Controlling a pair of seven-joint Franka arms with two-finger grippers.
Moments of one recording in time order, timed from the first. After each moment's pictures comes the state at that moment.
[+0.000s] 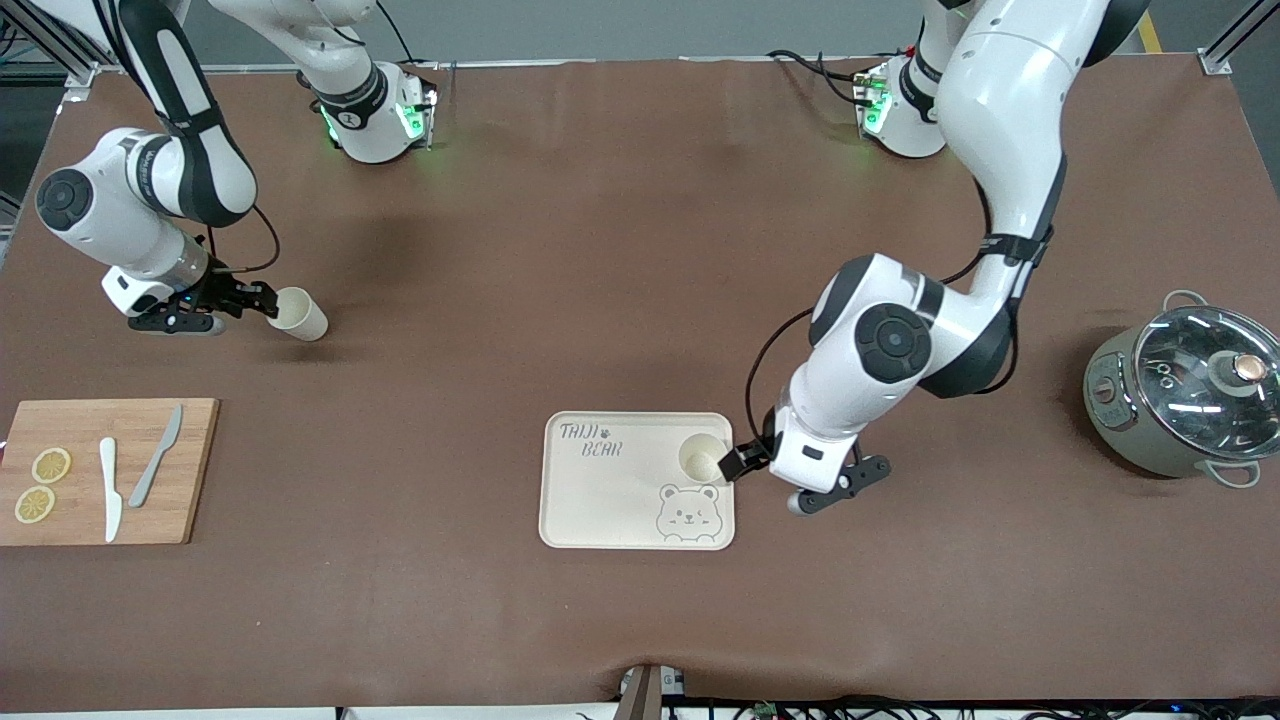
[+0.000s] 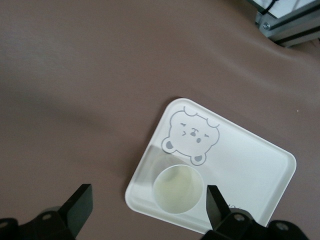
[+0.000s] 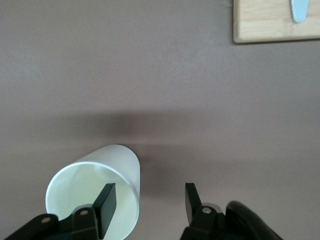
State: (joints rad) left arm -0.30 0.67 -0.21 -1.30 0.01 2.13 -0.91; right arm -0.12 0.03 -0.15 -2.56 0.01 2.54 -0.24
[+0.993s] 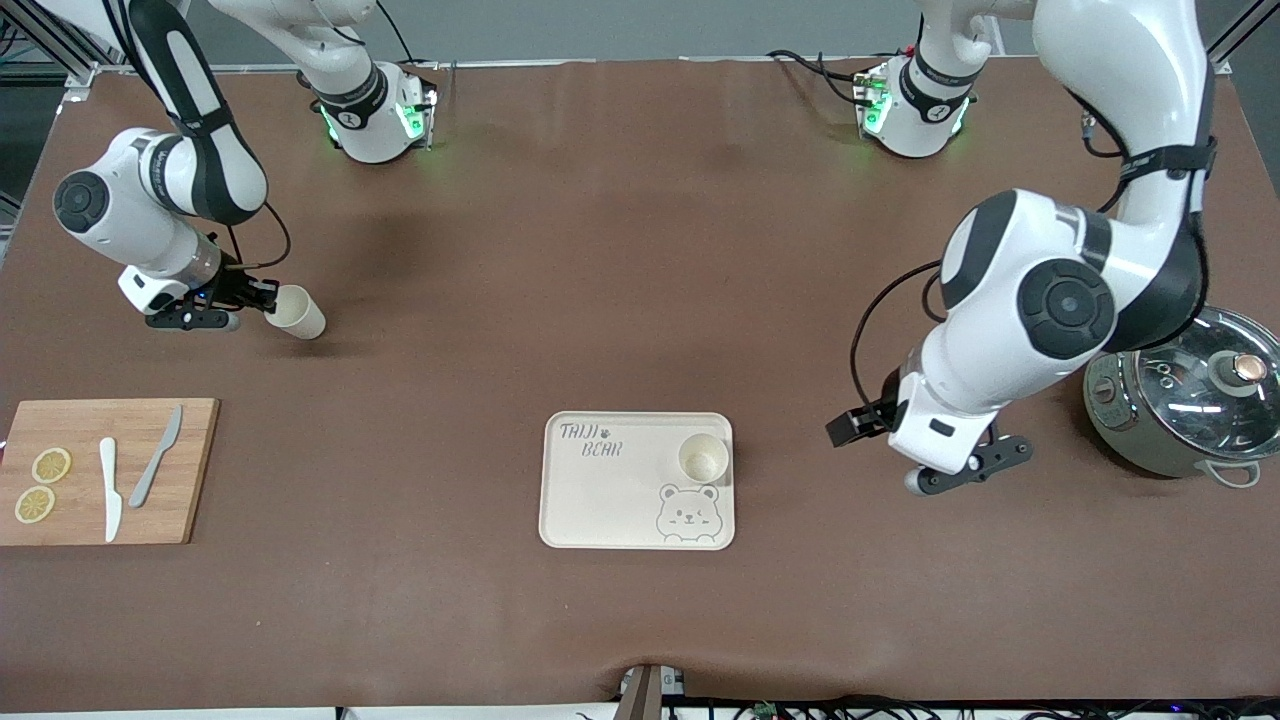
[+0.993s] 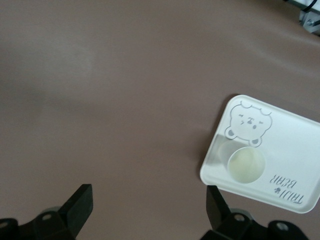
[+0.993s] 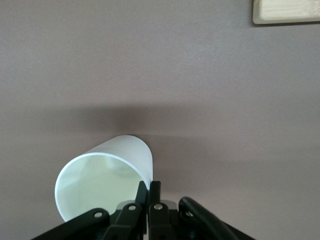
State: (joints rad) left arm -0.17 0.50 -0.21 -1.30 0.03 1.81 -0.68; right arm -0.11 0.03 -0.14 -2.58 0.01 2.53 -0.24
